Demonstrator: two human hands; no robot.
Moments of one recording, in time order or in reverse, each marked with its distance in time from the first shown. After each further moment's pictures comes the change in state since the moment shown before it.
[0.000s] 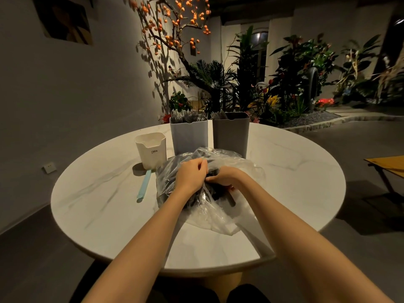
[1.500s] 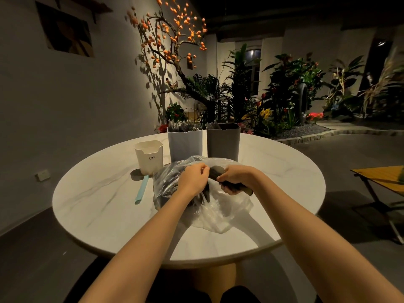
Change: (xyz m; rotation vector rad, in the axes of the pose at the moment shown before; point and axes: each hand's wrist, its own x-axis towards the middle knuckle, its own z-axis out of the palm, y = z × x) left_hand -0.011 0.028 -0.002 -0.017 -0.056 0.011; right_hand -0.022 0.024 -0.036 0.401 -0.108 0.078
